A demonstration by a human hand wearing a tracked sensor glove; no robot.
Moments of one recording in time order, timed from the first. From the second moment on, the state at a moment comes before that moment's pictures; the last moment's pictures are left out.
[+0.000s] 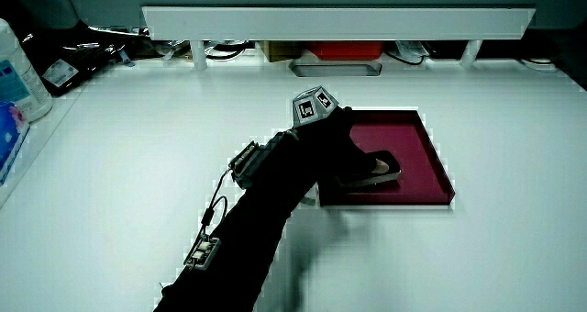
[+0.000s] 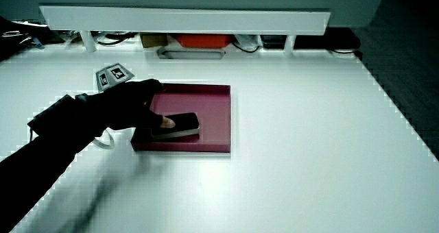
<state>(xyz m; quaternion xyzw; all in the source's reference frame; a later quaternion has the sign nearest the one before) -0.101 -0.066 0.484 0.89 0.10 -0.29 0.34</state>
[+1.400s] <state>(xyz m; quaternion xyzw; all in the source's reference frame) -0.070 -0.056 0.539 0.90 0.10 -0.26 0.34</state>
